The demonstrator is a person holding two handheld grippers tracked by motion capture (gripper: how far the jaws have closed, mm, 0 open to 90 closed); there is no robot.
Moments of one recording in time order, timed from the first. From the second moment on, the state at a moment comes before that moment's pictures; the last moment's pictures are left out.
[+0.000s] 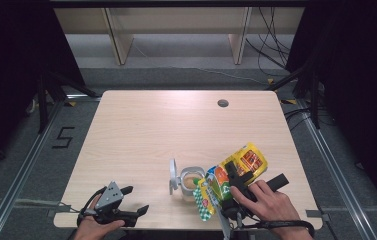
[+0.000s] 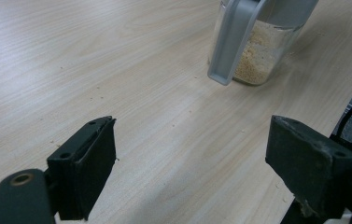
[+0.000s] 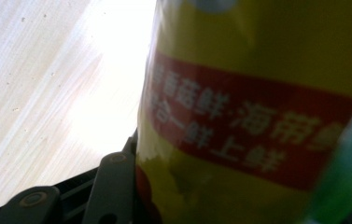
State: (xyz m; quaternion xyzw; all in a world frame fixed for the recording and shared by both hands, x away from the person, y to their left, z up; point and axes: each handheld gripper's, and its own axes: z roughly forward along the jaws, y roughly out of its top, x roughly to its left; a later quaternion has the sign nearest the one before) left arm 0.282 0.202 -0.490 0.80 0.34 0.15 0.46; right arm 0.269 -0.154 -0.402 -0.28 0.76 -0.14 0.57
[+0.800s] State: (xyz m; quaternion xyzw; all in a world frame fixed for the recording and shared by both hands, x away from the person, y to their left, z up) left arm 0.283 0.201 -0.491 0.80 0.34 0.15 0.47; right arm 0.273 -0.155 -0.404 -0.30 0.76 -0.15 0.56
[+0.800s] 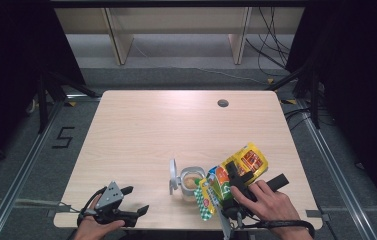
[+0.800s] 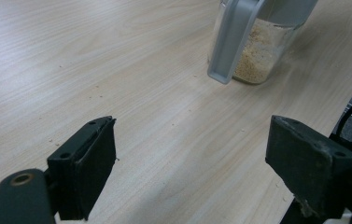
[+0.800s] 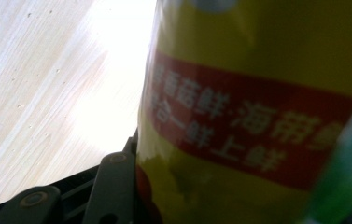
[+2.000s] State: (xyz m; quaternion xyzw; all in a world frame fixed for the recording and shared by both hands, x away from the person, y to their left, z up) left arm 0.283 0.203 -0.491 0.80 0.35 0.14 0.46; right arm 0.275 -0.163 -0.402 -0.26 0.78 -0.09 0.56
